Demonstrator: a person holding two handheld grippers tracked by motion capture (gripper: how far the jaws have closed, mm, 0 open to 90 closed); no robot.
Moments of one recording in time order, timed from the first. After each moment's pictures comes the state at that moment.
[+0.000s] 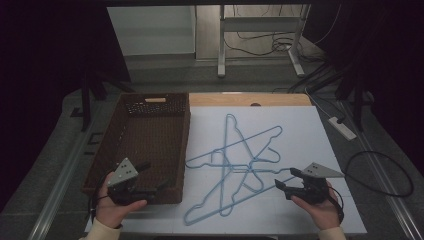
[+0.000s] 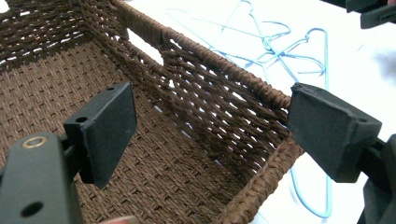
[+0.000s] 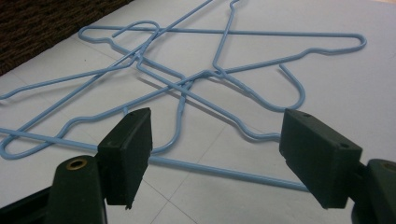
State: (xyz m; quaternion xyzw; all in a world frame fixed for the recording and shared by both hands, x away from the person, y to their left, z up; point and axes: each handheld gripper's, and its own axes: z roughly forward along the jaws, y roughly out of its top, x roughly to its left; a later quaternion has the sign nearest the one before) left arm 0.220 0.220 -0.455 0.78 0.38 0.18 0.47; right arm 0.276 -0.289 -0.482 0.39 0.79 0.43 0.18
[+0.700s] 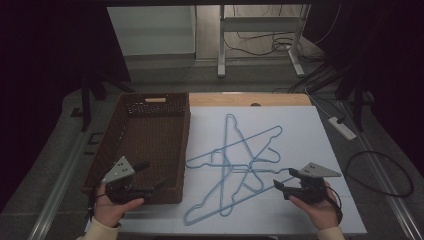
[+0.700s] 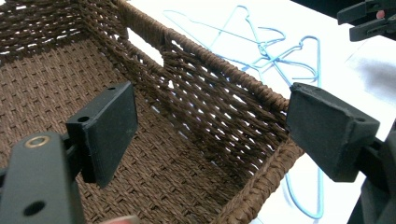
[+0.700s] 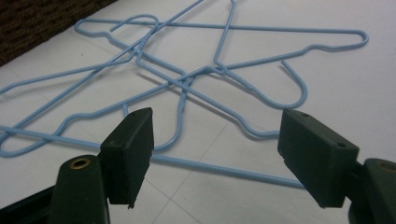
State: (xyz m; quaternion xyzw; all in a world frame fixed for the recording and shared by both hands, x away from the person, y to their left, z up) left arm 0.222 0.225 -0.455 0.77 0.39 0.16 0.48; right arm 0.275 -0.283 -0.481 0.39 0.80 0.42 0.19
